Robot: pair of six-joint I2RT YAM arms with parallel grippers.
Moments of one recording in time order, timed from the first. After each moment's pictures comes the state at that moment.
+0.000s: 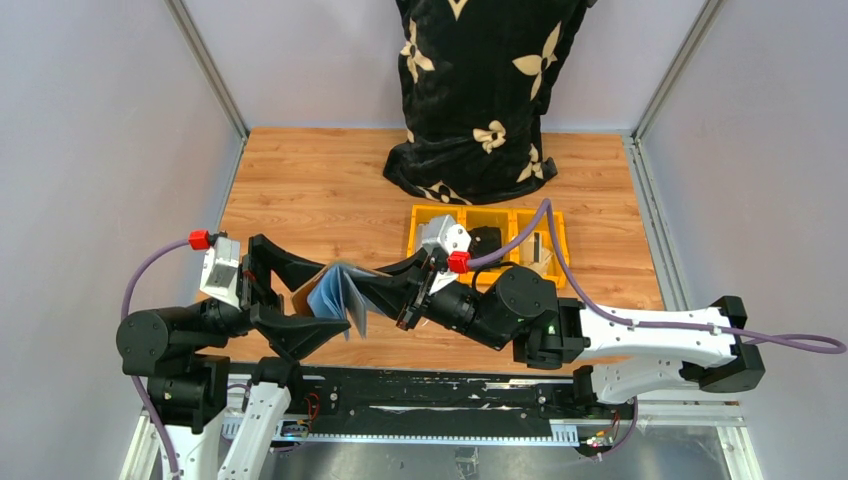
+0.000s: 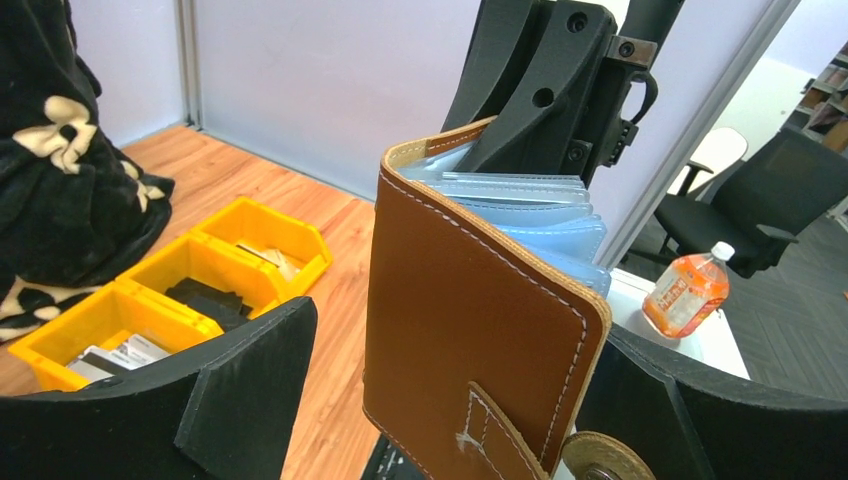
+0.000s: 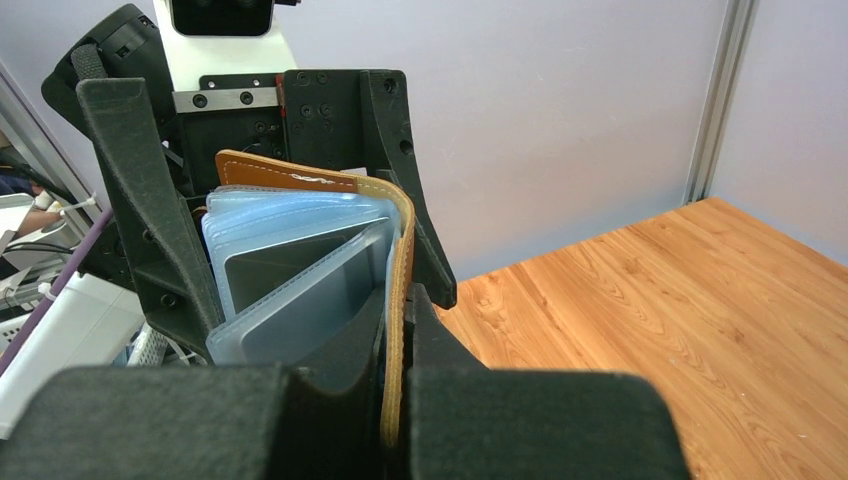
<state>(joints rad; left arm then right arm) -0.06 0.38 1.00 -0.16 1.13 -0.69 1.54 1.19 1.23 0.26 0.29 0.08</state>
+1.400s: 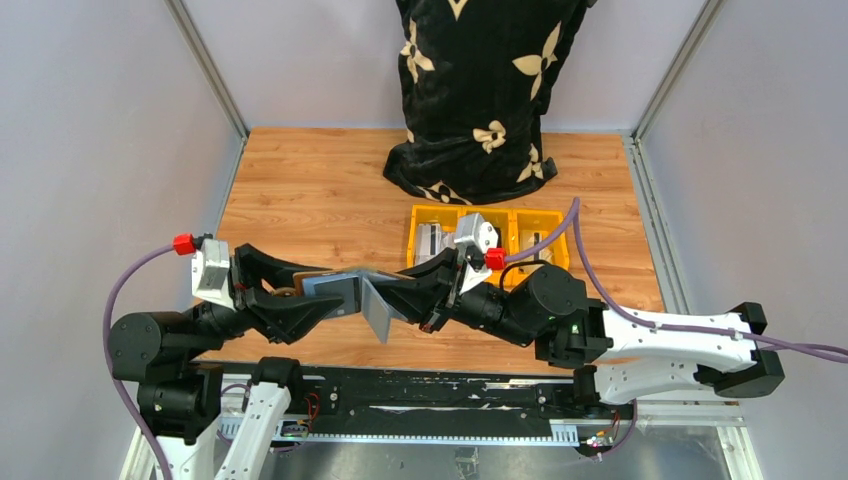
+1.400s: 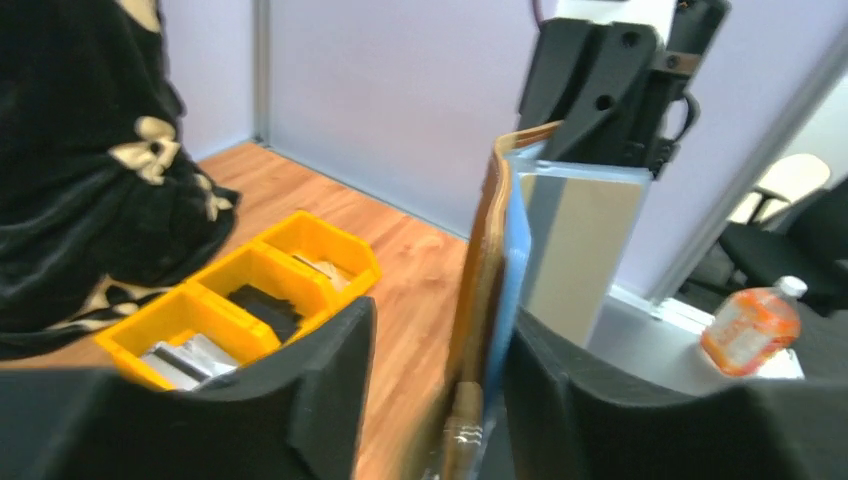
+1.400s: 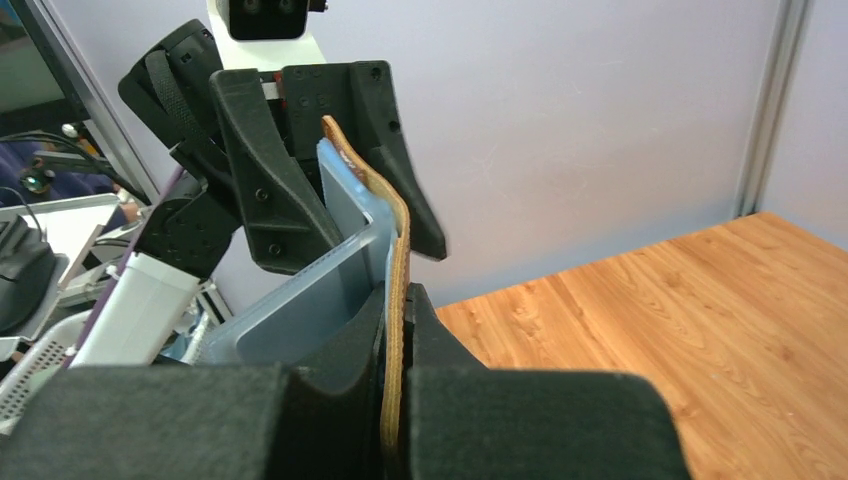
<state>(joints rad) -0.06 0.38 1.07 -0.32 0.99 -0.55 1.51 1.08 1.15 0.28 0.21 0.12</state>
